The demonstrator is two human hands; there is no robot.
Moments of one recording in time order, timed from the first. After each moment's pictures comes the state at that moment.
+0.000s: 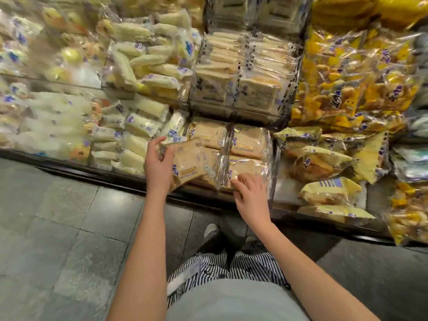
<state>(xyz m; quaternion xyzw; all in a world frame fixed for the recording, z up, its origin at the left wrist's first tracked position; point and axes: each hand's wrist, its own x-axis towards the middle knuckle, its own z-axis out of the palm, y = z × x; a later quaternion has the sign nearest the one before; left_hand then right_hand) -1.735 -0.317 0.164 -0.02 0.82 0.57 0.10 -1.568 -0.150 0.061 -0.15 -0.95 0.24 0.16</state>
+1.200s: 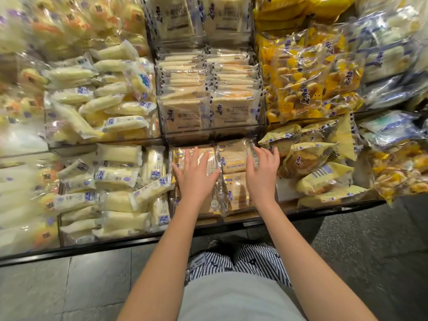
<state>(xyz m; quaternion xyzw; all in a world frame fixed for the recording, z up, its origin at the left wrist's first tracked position) -1.793 -0.220 0.102 0.38 0.90 0.10 0.18 -1.659 -0.128 0.122 -0.51 -0.75 0.36 0.24</state>
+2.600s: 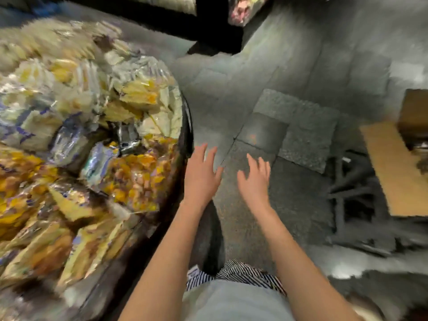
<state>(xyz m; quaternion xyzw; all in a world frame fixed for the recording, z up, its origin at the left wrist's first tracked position) -1.223 0.076 0.165 0.79 0.55 0.20 0.18 -1.084 0.028 0.147 -0.81 -0.45 0.26 0.28</state>
